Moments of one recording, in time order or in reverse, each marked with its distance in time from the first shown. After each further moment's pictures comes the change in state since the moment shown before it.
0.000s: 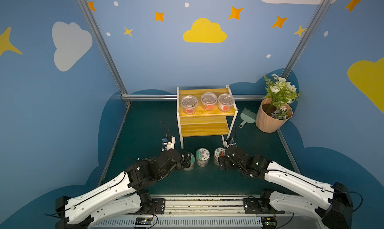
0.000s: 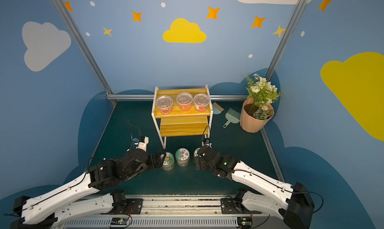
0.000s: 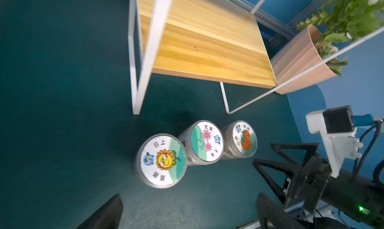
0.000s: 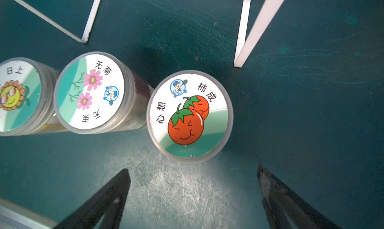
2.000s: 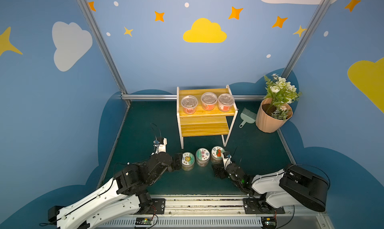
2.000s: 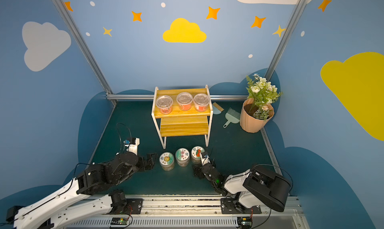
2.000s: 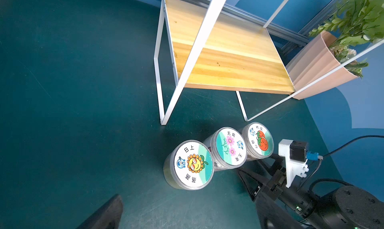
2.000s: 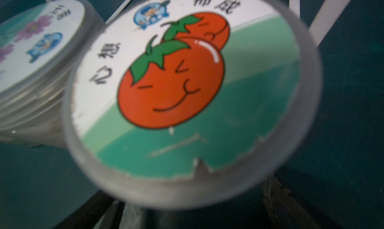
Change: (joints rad) left arm 0.021 -0.077 -0.002 -0.067 -0.070 0.114; right arm 0.058 0.346 -0.611 1.335 0.072 -0.109
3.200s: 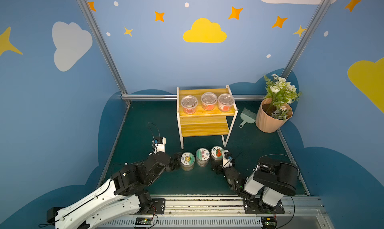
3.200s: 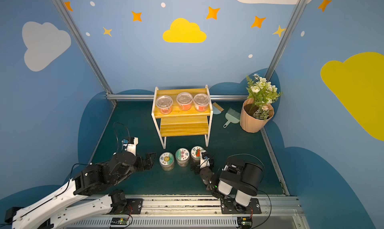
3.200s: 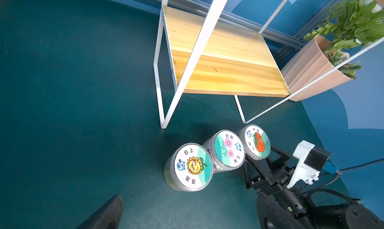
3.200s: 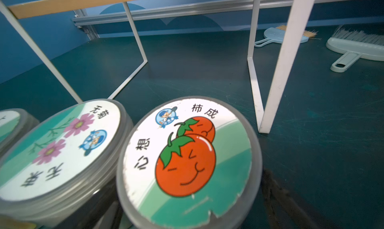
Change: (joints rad) left arm 0.000 -0.011 0.018 -0.014 -0.005 0.020; right arm 0.124 0.319 -0.002 0.619 0.367 -0.121
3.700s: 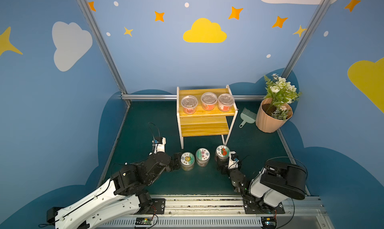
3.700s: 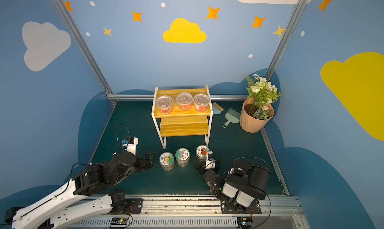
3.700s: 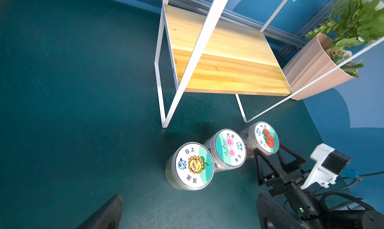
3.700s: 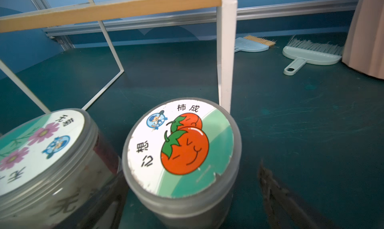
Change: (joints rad) left arm 0.000 0.001 0.003 -0.009 0.000 0.000; right arm 0.000 -0.137 -0.111 -0.008 0.116 -0.001
